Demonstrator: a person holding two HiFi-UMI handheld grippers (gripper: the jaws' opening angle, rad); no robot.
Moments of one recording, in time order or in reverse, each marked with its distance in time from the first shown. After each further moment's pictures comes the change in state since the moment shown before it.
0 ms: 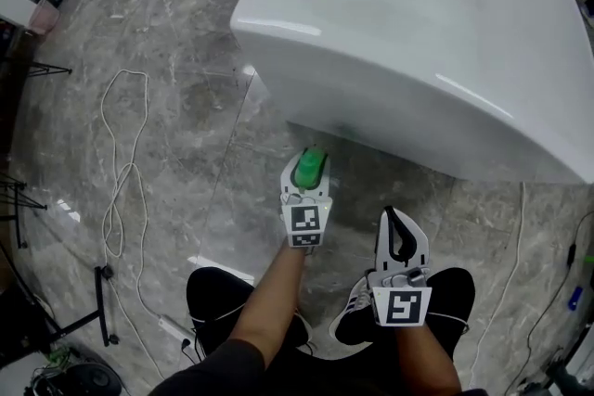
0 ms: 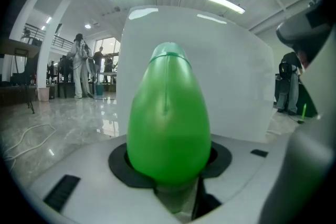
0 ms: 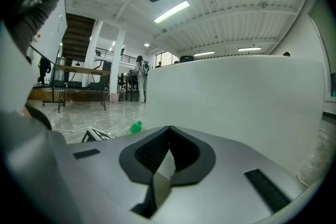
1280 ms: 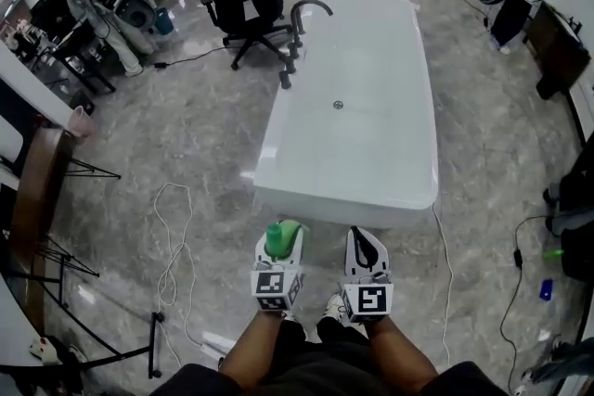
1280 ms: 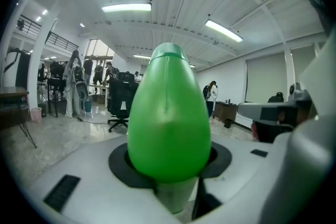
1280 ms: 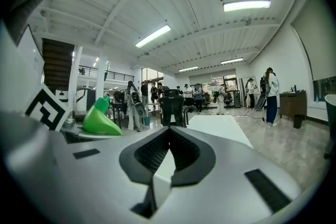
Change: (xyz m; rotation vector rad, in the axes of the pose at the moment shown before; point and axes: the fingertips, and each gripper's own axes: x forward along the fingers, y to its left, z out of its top) left arm -0.319 -0.155 0.640 -0.076 -0.012 -0.137; right arm -0.222 -0.105 0.556 0.097 -0.094 -0.108
